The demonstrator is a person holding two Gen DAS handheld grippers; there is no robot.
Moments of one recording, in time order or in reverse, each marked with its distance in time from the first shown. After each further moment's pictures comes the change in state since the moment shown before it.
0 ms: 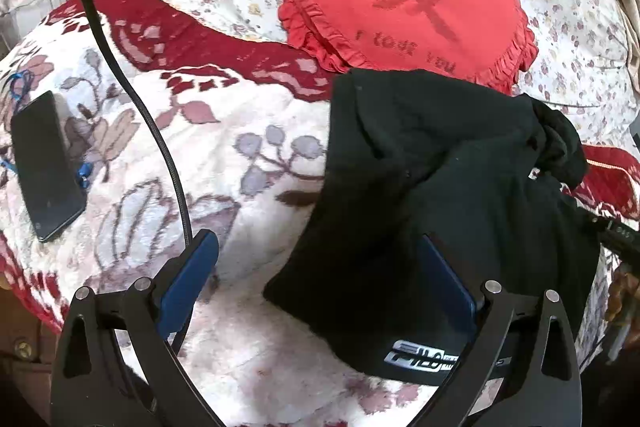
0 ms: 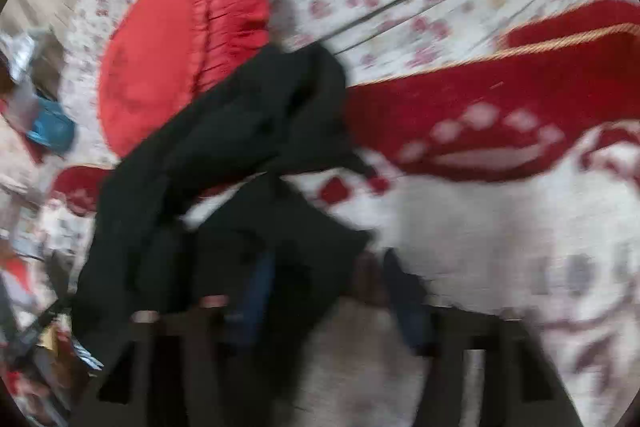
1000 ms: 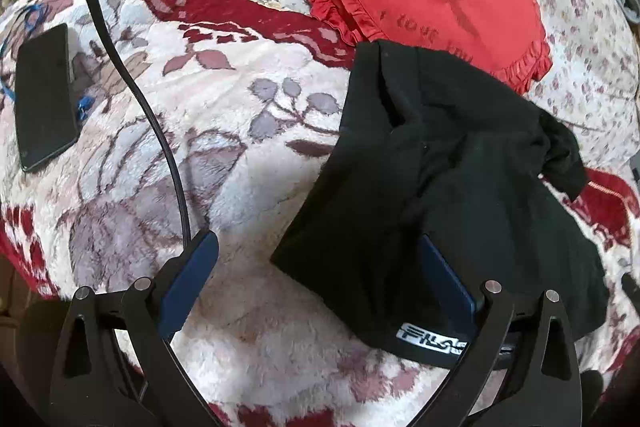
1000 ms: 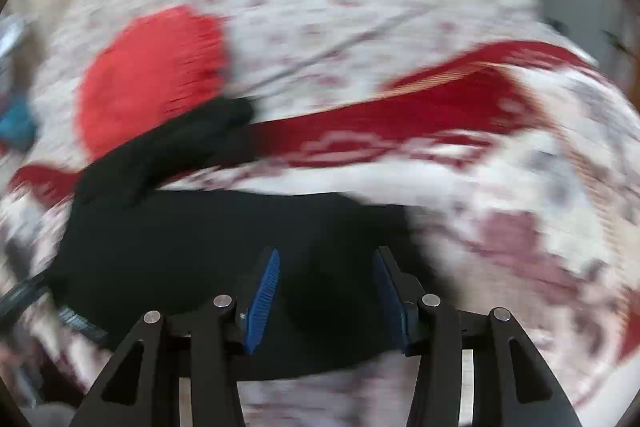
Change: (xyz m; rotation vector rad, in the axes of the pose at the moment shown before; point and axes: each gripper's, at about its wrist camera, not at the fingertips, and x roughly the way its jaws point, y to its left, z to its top) left arm 0.014 0.004 -0.030 -0.120 0.025 -0.010; right arm -0.127 0.006 -0.058 -0.073 -0.142 -0.246
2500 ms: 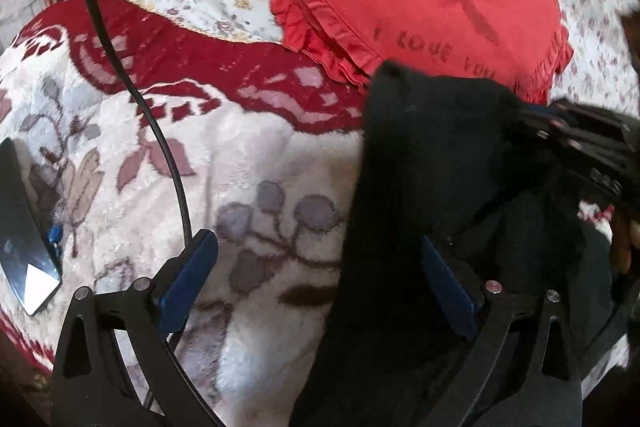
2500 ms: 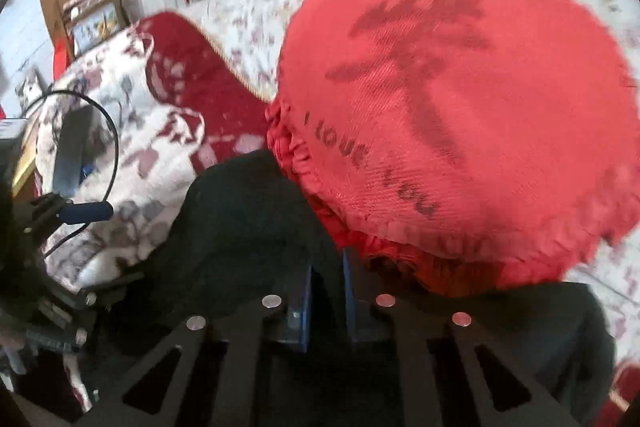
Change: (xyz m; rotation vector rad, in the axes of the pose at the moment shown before) left arm 0.038 -0.008 0.083 0.152 0.030 0.023; right arm 0.155 0.296 0.104 -0.703 0.052 0.396
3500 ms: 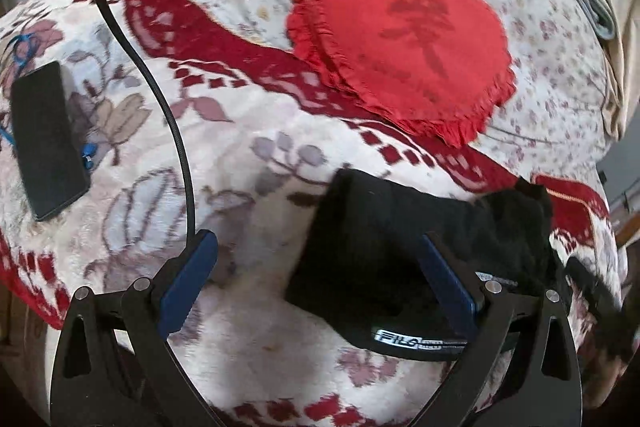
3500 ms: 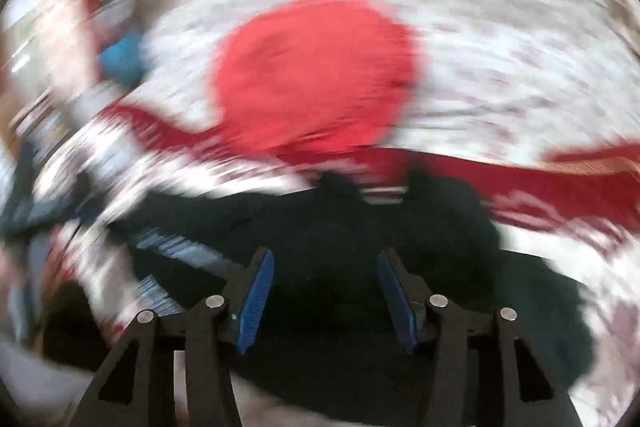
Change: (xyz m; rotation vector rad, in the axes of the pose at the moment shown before) left arm -0.082 0.023 -0.054 -0.116 -0.063 -0.160; right arm -0.183 -0.006 -0.185 0.466 -0.156 -0.239
